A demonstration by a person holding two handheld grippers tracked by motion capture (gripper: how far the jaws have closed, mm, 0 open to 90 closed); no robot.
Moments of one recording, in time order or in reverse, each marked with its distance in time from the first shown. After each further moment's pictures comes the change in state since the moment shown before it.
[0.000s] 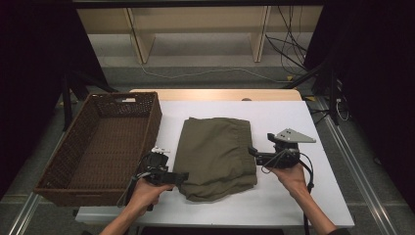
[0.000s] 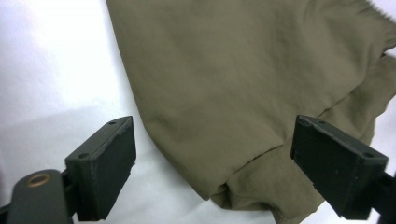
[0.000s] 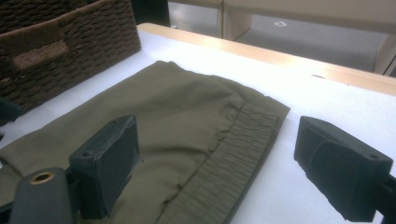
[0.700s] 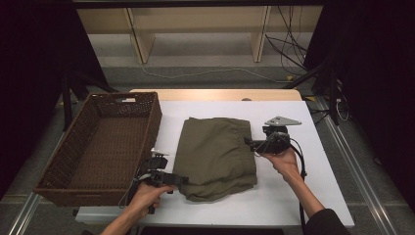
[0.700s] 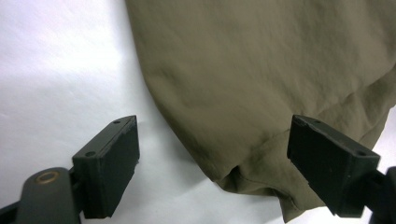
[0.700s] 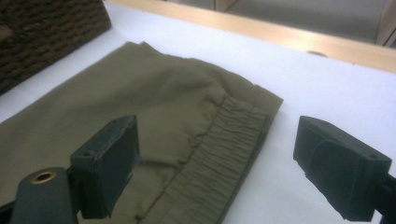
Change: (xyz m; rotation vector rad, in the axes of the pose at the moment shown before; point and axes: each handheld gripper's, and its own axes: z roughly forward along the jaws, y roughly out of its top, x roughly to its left) left arm 0.014 -0.008 0.018 0.138 -0.062 -0.159; right arm -0.023 0.014 0.047 0.124 -0.024 0.027
